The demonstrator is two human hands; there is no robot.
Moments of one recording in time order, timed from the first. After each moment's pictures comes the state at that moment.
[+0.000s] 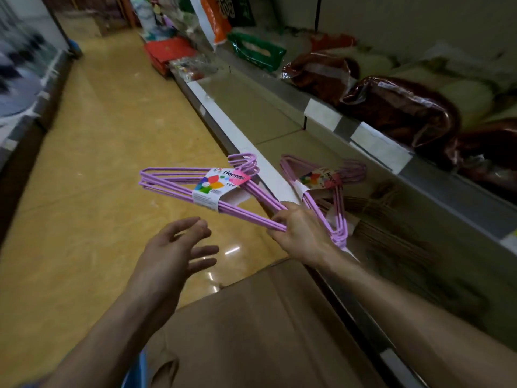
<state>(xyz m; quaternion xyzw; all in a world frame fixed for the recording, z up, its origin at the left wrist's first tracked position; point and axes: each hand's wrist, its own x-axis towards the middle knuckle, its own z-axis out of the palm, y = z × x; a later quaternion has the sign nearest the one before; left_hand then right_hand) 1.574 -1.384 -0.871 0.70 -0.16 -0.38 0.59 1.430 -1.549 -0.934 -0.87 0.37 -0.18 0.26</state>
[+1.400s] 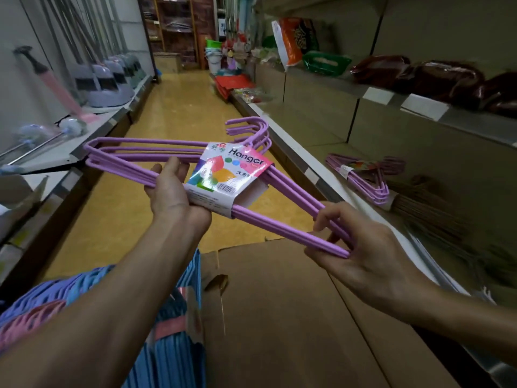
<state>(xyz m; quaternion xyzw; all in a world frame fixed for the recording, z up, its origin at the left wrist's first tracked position) 1.601 -1.206 -0.921 0.31 0.02 -0.33 0.89 1.334 -1.301 -0.942 -0.92 0.13 -0.30 0.20</state>
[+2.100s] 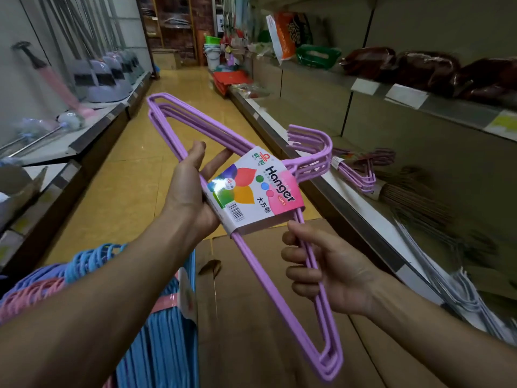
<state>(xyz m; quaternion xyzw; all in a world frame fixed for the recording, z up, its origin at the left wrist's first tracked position) 1.520 -1.194 -0.903 0.44 -0.11 -0.40 0.80 1.333 -1.274 -0.957 -0.41 0.16 -0.03 0.90</state>
